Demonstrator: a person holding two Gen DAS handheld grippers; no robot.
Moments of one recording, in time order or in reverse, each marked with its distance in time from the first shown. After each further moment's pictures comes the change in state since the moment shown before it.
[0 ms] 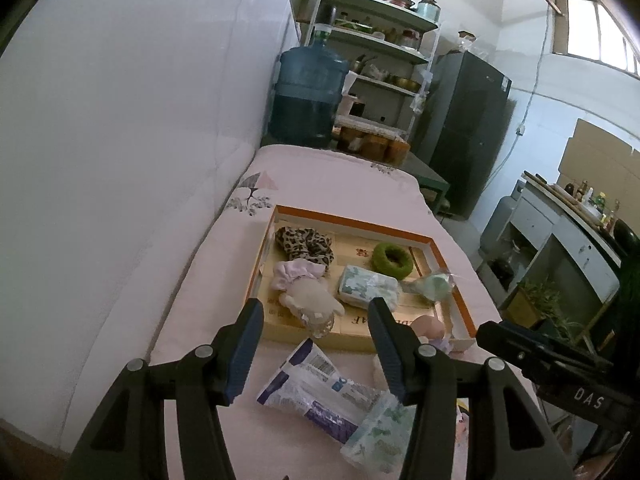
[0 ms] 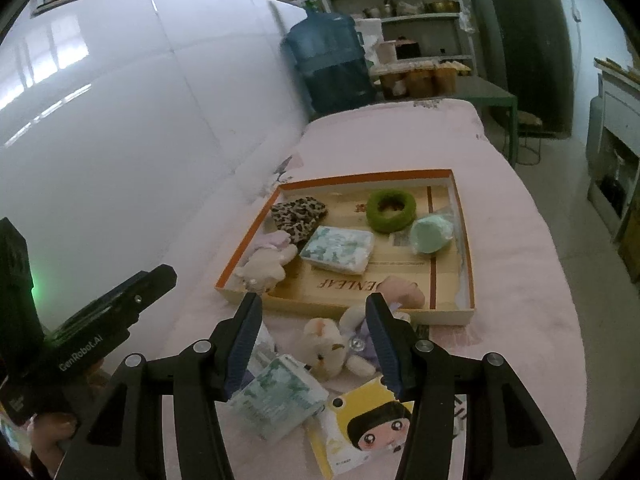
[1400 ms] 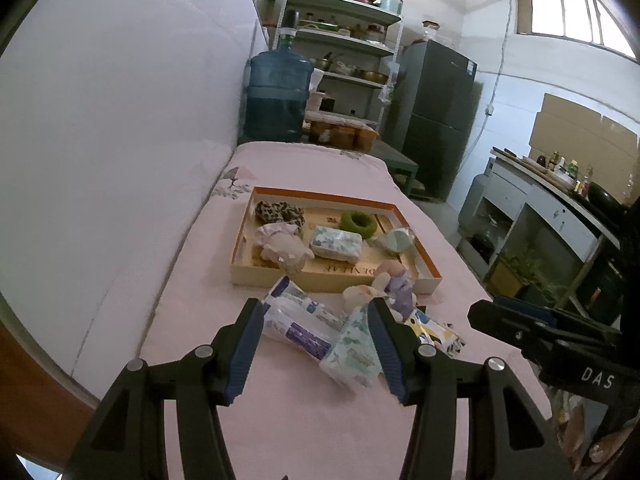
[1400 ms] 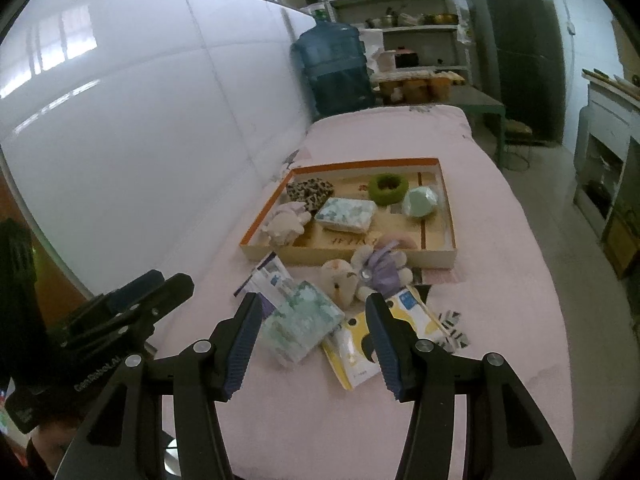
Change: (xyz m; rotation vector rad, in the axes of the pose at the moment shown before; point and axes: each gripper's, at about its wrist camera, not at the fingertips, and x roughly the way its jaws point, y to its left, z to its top) left arm -0.067 -0.015 -0.055 0.096 0.002 -0.061; right arm -0.067 0.028 -0.059 -0.026 -0.016 -0.037
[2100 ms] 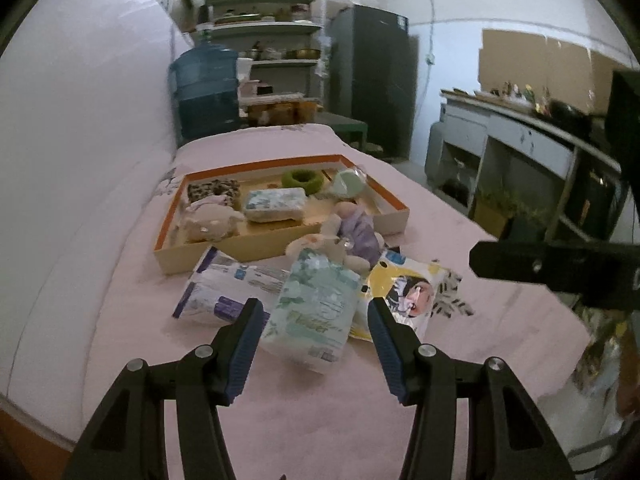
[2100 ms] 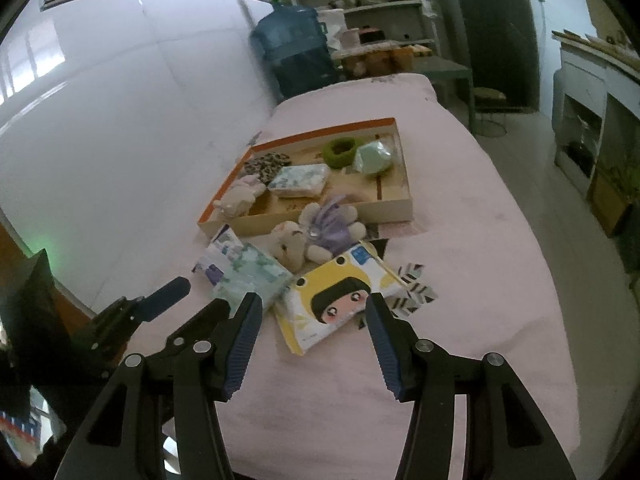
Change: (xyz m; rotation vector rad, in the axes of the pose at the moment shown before) left arm 0.051 -0.050 -0.055 0.262 0.039 -0.076; right arm 0.011 -0.045 -0.032 0.107 0.049 -0.055
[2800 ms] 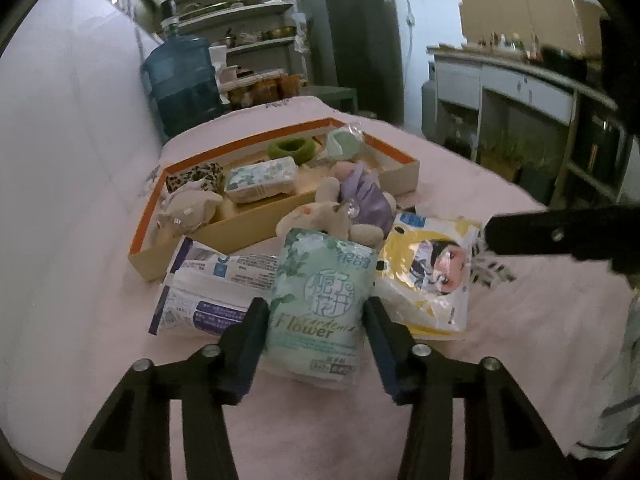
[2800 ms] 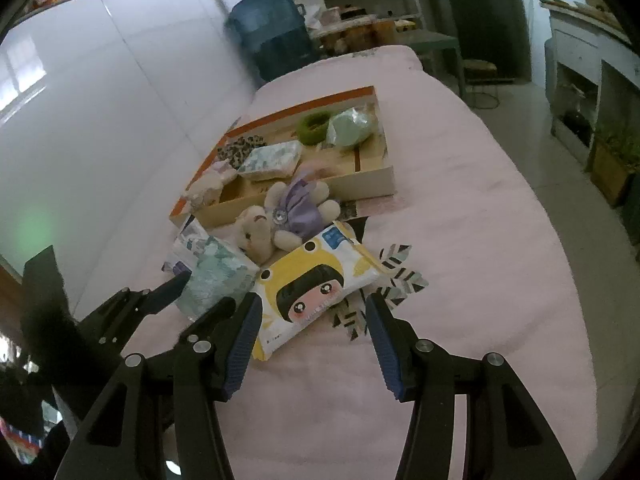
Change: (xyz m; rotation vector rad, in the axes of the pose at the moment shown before) left arm 0.045 -0.010 -0.007 0.143 0.088 0.035; right arm 0.037 -0.026 -0.003 0.067 0.064 0.003
